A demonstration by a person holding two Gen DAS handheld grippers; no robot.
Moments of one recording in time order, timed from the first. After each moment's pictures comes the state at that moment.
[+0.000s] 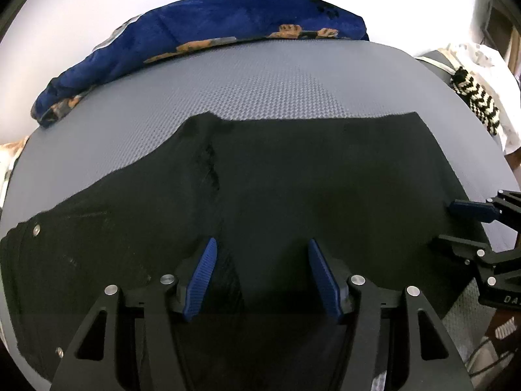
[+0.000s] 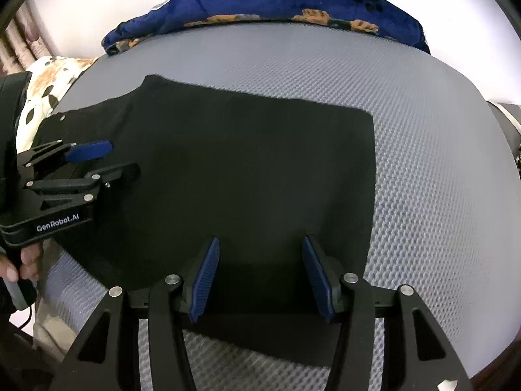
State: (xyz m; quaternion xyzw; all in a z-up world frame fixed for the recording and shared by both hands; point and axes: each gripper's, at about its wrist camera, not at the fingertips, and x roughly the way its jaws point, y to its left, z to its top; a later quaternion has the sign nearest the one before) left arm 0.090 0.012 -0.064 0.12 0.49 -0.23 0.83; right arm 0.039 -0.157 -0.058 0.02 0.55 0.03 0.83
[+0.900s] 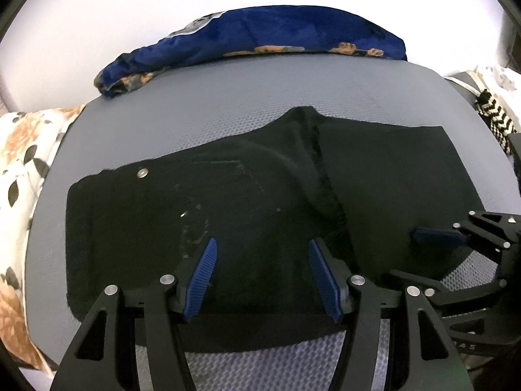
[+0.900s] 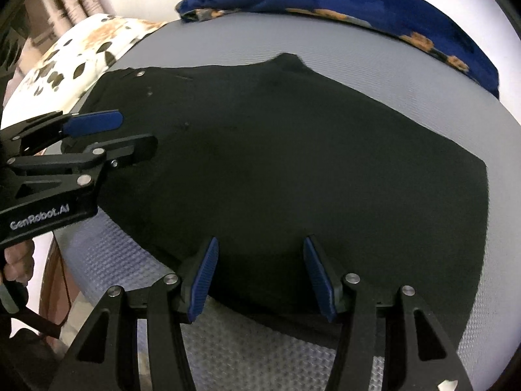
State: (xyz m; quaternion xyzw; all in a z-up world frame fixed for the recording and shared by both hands) left arm 0.064 0.109 -0.024 0.10 0.49 -0.15 0.85; right arm 0.046 -0.032 -0.057 -0.02 0.56 0.14 0.82
